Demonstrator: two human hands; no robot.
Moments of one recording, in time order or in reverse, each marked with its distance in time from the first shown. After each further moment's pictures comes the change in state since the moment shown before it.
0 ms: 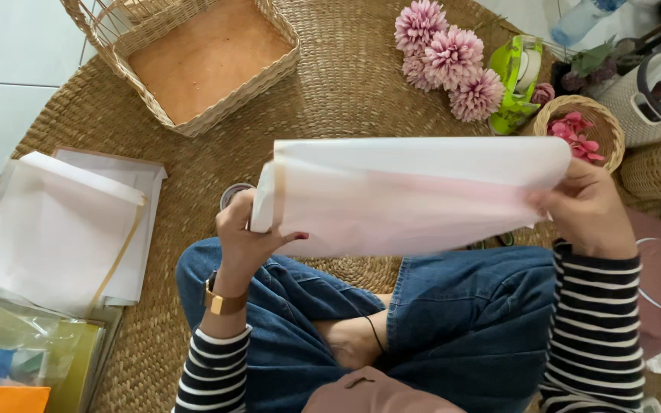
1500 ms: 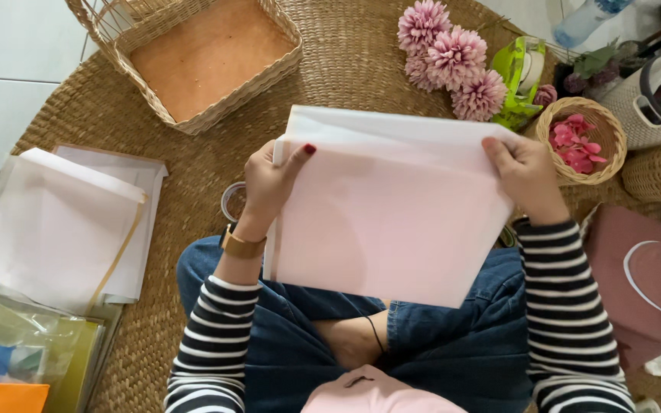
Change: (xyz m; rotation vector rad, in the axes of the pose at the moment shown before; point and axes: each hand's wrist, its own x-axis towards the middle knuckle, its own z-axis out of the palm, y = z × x) left_hand 0.065 -0.028 0.051 -0.102 -0.025 -0.295; right_hand 0.060 0.026 0.039 -0.689 0.011 0.007
